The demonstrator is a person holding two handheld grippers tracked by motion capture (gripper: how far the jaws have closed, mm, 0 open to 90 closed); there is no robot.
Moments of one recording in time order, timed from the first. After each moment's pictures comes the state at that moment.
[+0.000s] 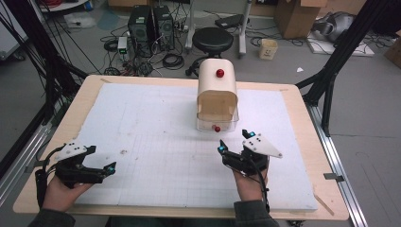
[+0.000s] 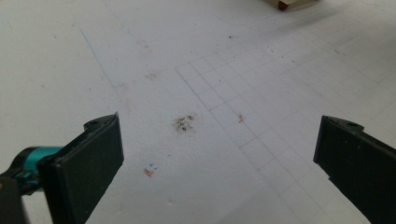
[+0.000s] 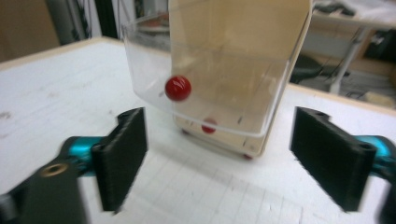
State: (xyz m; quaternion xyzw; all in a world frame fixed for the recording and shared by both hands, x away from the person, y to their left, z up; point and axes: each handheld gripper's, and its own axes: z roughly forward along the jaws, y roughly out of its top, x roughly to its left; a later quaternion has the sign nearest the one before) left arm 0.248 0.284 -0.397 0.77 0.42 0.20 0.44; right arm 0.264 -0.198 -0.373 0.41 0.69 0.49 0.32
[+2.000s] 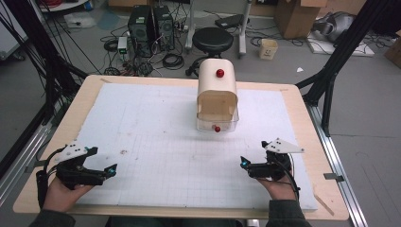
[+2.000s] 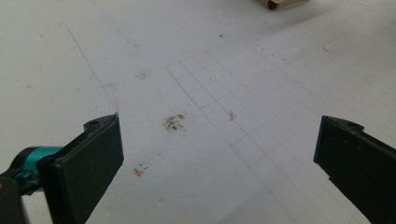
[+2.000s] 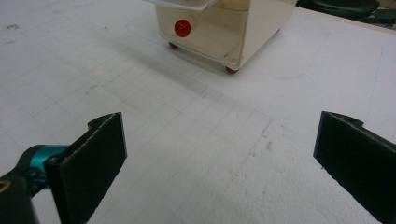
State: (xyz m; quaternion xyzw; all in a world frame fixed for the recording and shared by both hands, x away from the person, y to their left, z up) left arm 0.247 0.282 -0.399 0.77 0.41 0.19 0.45; right arm 0.274 -0.276 -0.405 0.40 0.77 0.45 0.23
